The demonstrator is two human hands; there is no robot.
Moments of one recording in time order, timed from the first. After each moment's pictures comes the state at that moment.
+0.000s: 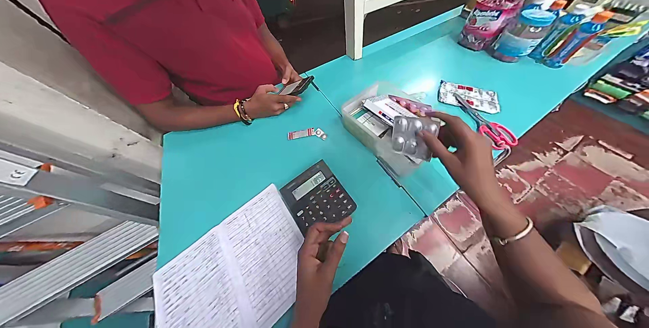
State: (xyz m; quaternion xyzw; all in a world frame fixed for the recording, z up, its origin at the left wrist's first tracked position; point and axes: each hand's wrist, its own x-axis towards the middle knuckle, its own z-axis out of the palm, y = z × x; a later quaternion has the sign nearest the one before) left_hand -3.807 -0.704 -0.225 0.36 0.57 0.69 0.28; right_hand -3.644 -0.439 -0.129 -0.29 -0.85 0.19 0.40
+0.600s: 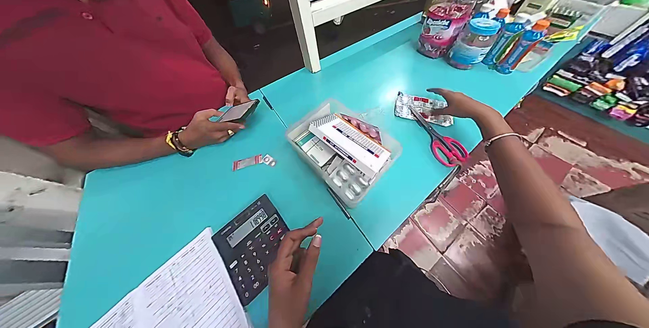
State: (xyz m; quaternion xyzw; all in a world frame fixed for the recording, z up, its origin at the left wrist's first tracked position) left_hand -3.773 -0.617 -0.212 0.41 0.62 0.63 0.21; right_hand -3.520 -0.119 -0.170 -0.39 -0.89 0.22 0.11
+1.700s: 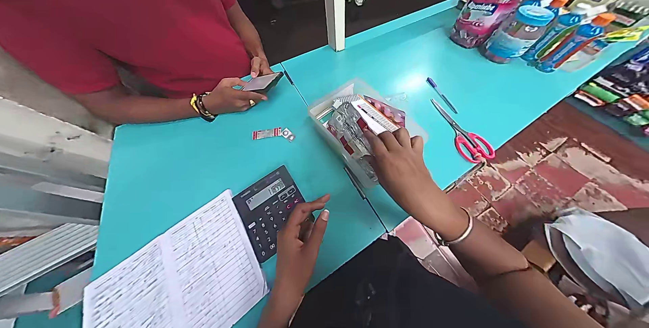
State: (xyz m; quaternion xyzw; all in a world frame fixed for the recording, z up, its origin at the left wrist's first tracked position) left_hand -3.786 -0.627 -0.217 0.40 0.65 0.62 0.21; right_hand -3.670 -0.422 -0.147 -0.30 -0.93 -0.02 0.21
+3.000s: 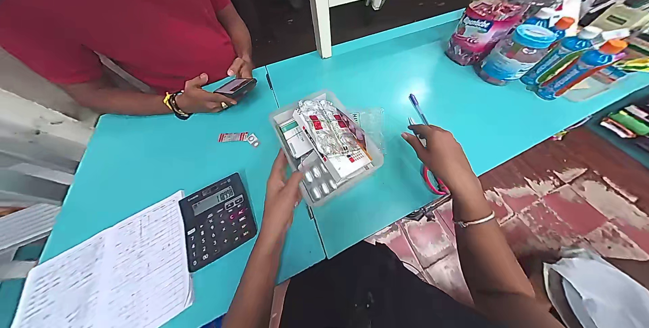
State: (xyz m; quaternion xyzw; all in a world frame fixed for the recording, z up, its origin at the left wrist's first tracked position) left_hand -3.768 -0.486 -0.196 0.21 0.65 0.68 0.28; right_hand -3.560 -0.236 -0.160 -0.38 -0.89 0.17 0.18
